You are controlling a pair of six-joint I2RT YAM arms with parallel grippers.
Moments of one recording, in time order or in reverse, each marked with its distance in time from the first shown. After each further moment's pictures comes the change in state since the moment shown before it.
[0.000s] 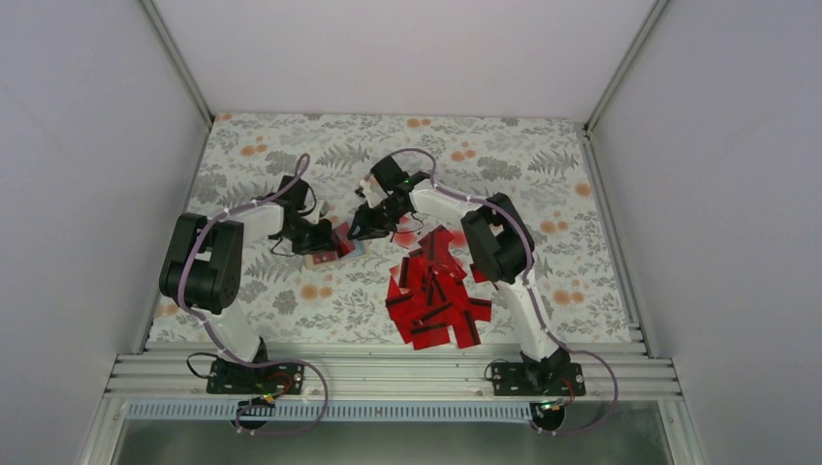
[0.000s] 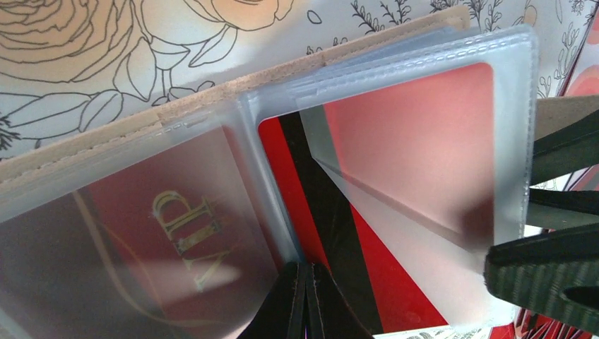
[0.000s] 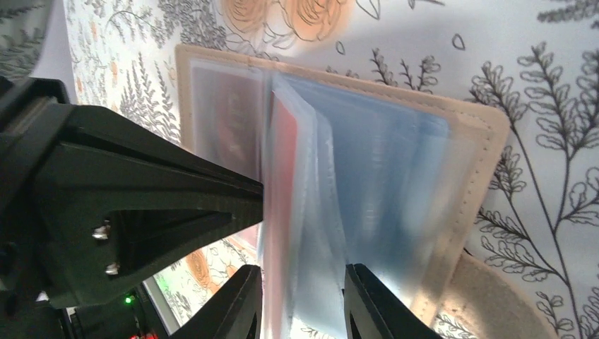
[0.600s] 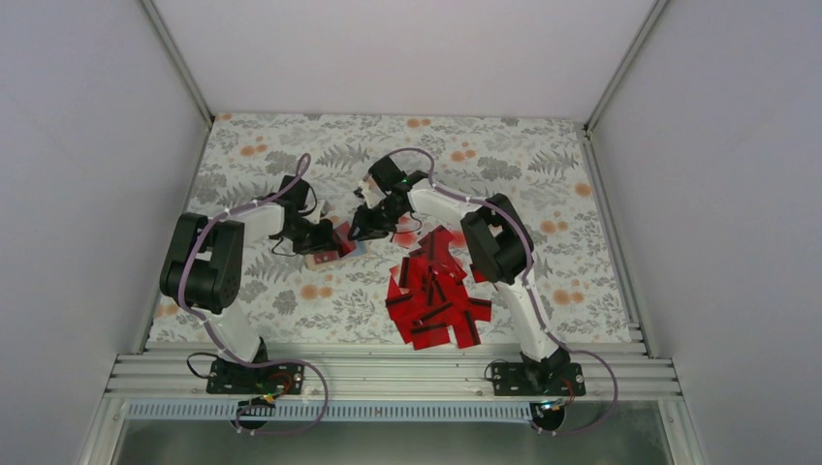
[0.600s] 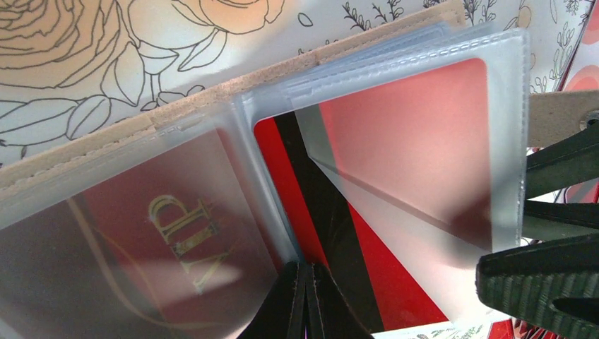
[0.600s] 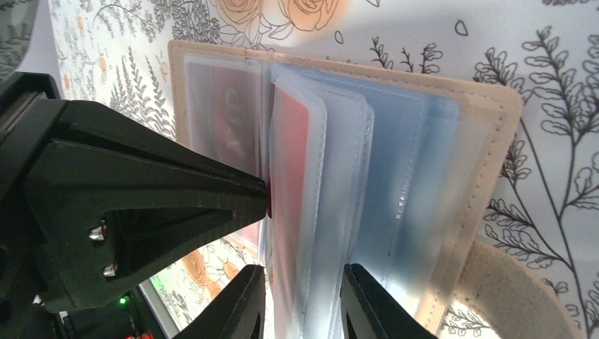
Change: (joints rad) left arm -0.005 0.002 0.000 0.008 0.002 0.000; right arm 0.009 0.000 0.027 -0.033 0.019 -0.001
